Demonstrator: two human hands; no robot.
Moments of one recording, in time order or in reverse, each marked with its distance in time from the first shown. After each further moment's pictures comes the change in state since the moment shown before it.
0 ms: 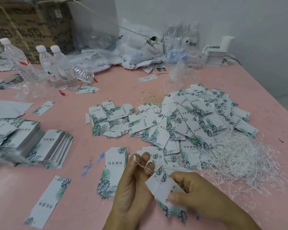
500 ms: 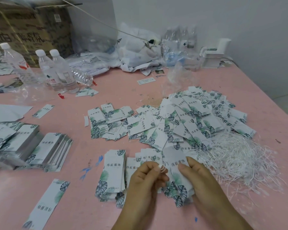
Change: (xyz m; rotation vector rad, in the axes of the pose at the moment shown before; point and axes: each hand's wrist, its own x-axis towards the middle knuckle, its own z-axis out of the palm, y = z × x) left_hand 0.005 -0.022 0.002 0.416 0.167 -0.017; right_hand 0.004 0.000 0.006 0.444 0.349 -0.113
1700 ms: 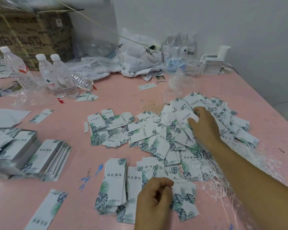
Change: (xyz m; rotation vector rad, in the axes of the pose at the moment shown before) left_hand -0.009 -0.018 0.002 0.687 0.091 0.293; right_hand 0.163 -0.073 -0.068 -1.256 0.620 -0.347
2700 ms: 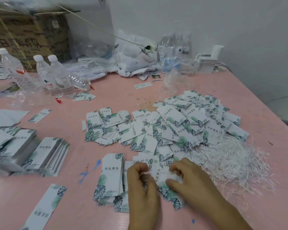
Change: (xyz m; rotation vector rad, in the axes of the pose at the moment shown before) left_hand -0.002 0.000 -0.002 0.056 0.242 0.101; right_hand -0.171 -0.017 -0.027 0.016 -0.458 -0.190
